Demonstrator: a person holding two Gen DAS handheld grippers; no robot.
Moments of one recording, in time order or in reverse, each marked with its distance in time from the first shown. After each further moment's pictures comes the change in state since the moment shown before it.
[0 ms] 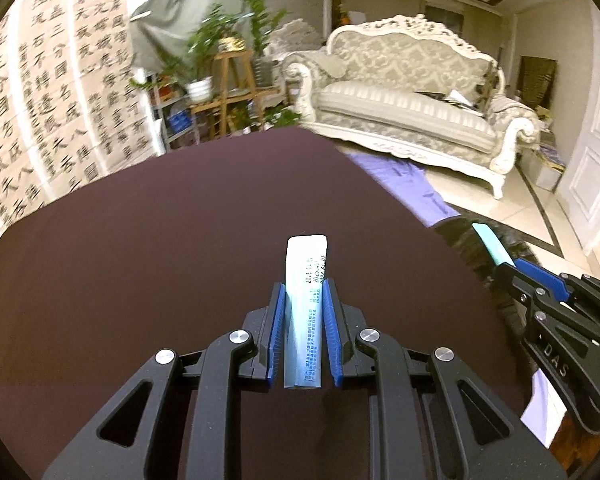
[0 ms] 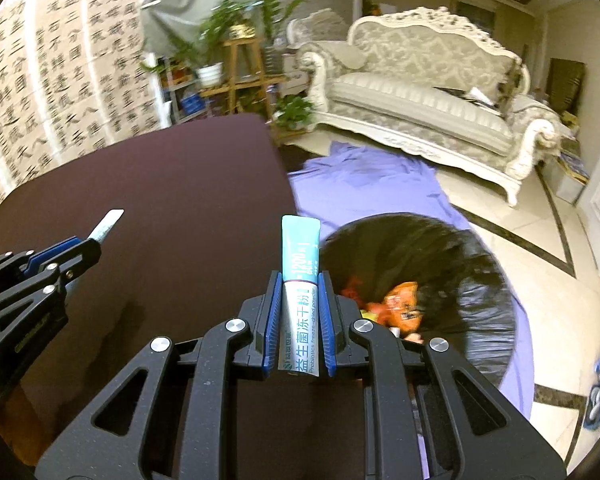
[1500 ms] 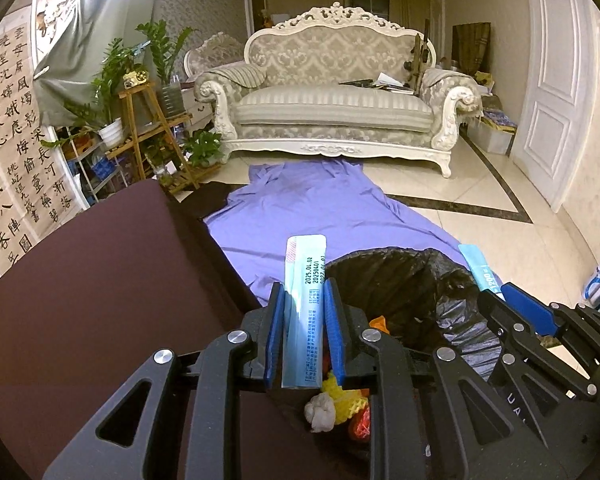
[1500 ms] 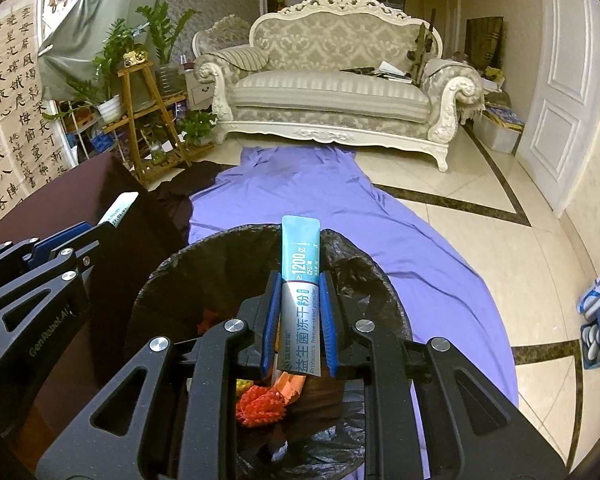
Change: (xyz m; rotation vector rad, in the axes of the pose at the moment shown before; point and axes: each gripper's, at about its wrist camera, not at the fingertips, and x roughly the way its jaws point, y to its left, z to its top) left arm 0.078 -0.149 0.053 0.201 -0.017 -0.136; right arm 0.053 -0.138 0.001 0.203 0.000 -0.188
